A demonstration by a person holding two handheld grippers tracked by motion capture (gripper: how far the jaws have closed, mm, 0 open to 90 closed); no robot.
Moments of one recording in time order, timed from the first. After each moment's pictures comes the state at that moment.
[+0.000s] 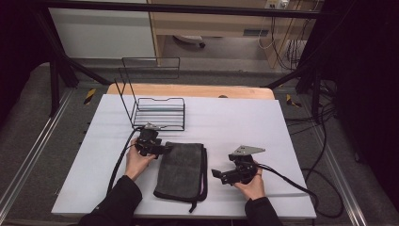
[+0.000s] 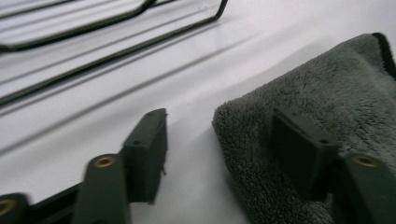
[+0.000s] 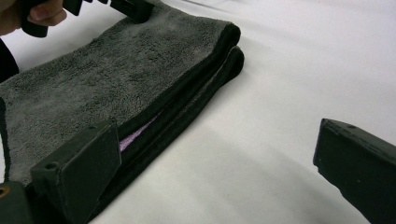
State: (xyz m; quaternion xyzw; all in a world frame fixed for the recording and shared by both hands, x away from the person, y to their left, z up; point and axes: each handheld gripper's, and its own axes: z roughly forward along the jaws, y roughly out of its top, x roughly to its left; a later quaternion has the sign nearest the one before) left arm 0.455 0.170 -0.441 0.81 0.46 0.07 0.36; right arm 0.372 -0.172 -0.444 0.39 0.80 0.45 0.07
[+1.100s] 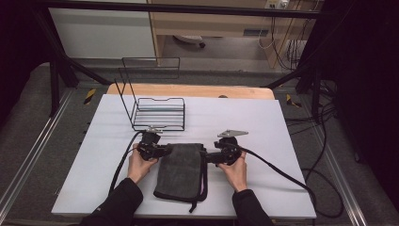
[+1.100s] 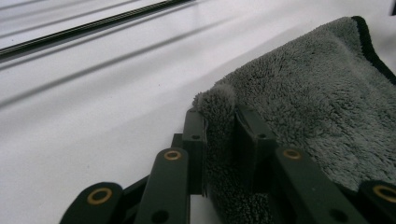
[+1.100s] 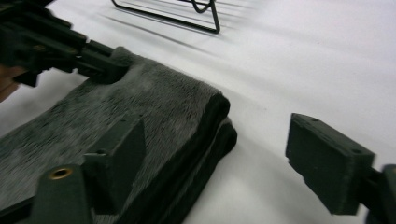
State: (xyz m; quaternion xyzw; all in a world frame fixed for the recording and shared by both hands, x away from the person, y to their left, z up) left arm 0.444 0.163 -0.444 0.81 0.46 0.06 0.36; right arm 0.426 -0.126 -0.436 0.43 0.78 0.44 0.08
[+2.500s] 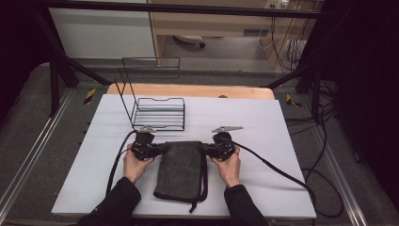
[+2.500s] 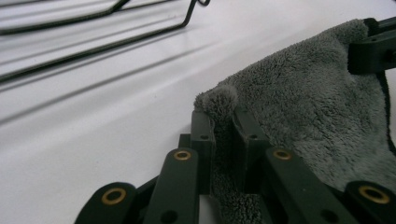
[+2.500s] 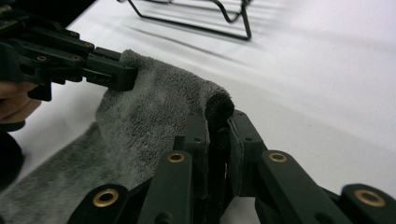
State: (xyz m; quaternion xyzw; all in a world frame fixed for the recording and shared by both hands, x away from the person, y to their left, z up) left arm 0.431 0.179 -0.425 0.79 0.44 0.06 0.41; right arm 0.428 -0.111 -0.421 0.44 0.77 0.46 0.03
